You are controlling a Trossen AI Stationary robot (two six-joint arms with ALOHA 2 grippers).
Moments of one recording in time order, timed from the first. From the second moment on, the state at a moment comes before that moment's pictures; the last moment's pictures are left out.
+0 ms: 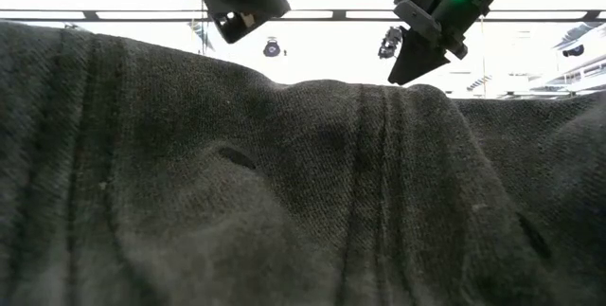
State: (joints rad) left arm -0.41 1.70 1.19 -0.22 0.04 -0.40; right arm 0.06 1.29 0.89 -0.48 0.59 0.45
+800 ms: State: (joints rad) left arm -0.56 1.97 1.20 -0.04 -0.16 -0.51; right arm 0.02 1.29 0.89 -0.46 0.58 0.49
